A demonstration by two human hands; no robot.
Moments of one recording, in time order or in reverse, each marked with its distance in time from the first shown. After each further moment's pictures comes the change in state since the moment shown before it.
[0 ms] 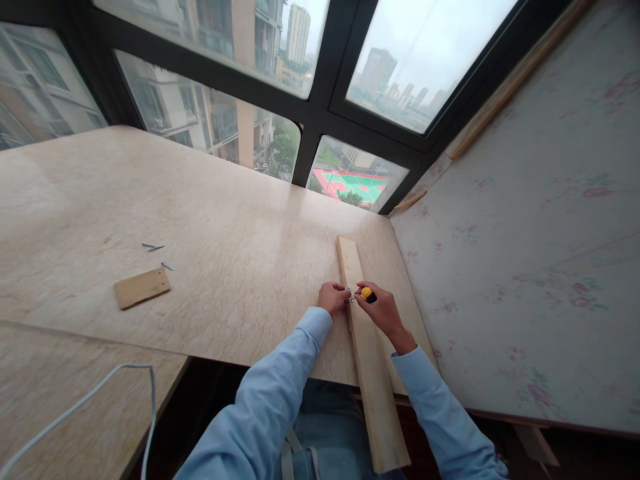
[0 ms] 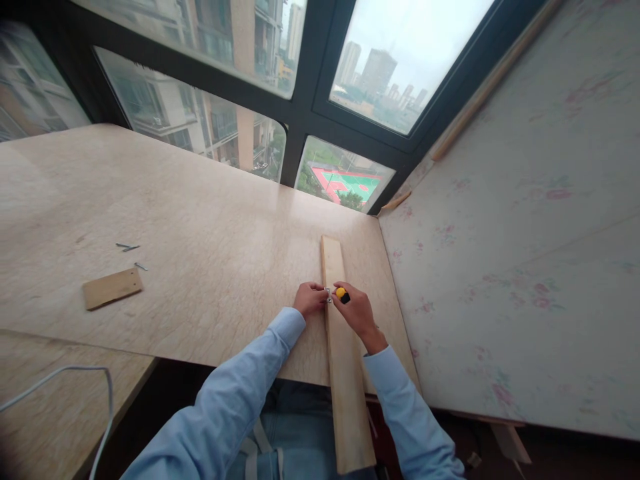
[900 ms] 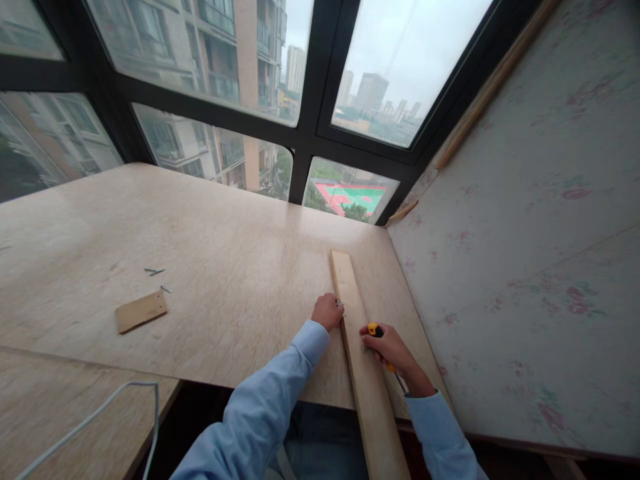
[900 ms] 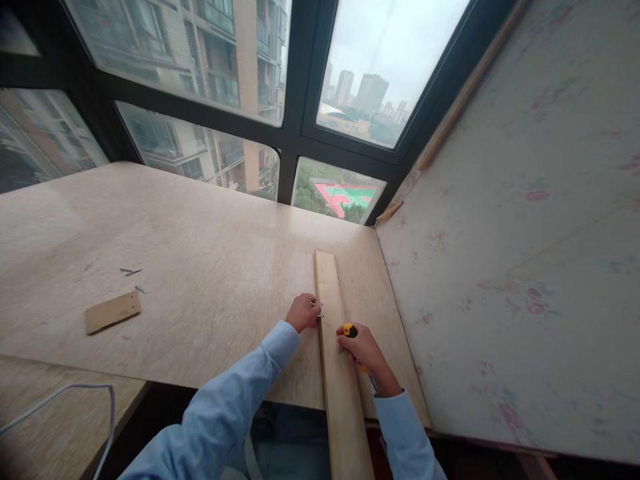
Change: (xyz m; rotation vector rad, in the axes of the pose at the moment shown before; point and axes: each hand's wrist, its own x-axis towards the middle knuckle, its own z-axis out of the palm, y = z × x) left_hand -0.007 0.024 -0.005 0.789 -0.009 0.264; right_hand -0.042 0.006 -0.015 0.468 -0.294 0.729
